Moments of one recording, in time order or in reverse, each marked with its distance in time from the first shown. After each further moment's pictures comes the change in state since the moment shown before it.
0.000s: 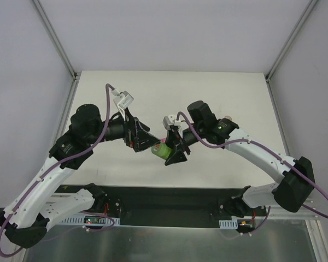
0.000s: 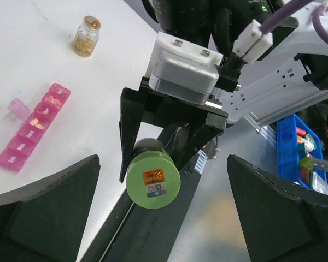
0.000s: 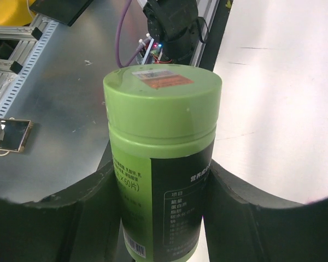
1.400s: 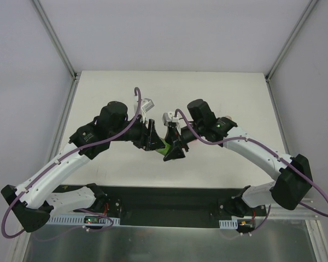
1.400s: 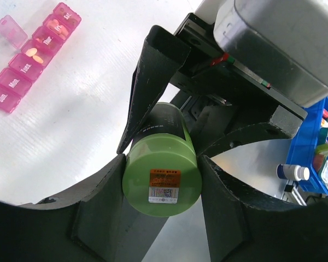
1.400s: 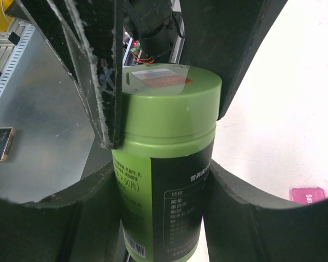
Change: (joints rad) left arm -0.105 0.157 0.013 -0.158 -0.111 -0.026; right arm -0.026 0.029 0.002 0.038 0.060 0.027
